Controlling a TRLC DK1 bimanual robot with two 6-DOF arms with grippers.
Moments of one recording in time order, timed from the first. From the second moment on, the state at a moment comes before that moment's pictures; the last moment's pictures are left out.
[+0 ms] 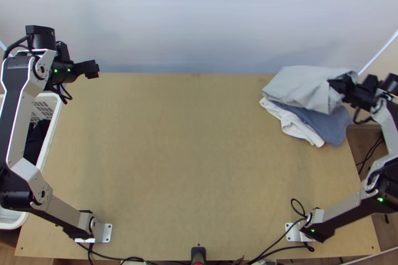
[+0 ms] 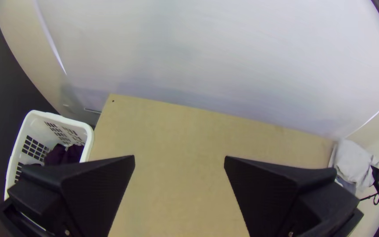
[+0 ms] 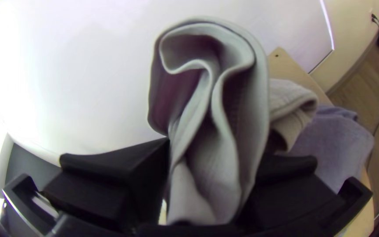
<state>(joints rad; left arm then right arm) 0.08 1.67 1.94 -1.05 -0.03 -0.15 -0.52 1.73 1.38 -0.30 -0.82 0.45</state>
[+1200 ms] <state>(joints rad) 0.09 1.67 1.94 -1.02 0.00 -0.15 -0.29 1.38 0.86 0.32 -0.16 0.03</state>
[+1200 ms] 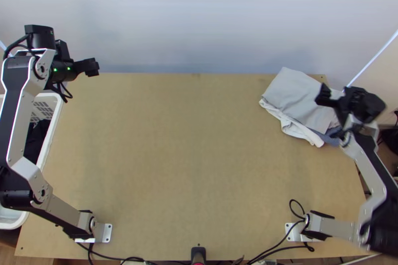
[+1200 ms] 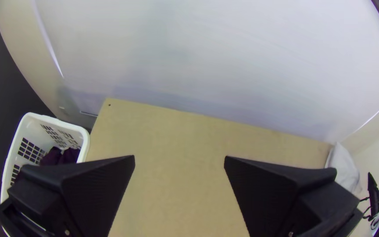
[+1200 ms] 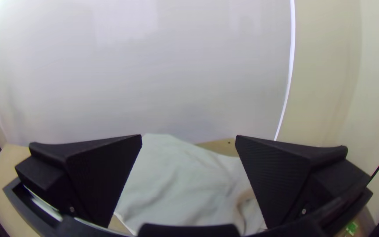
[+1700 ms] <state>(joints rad) 0.12 1.67 2.00 -1.06 0.00 -0.11 -0.33 1.74 0.86 0.43 0.00 0.13</state>
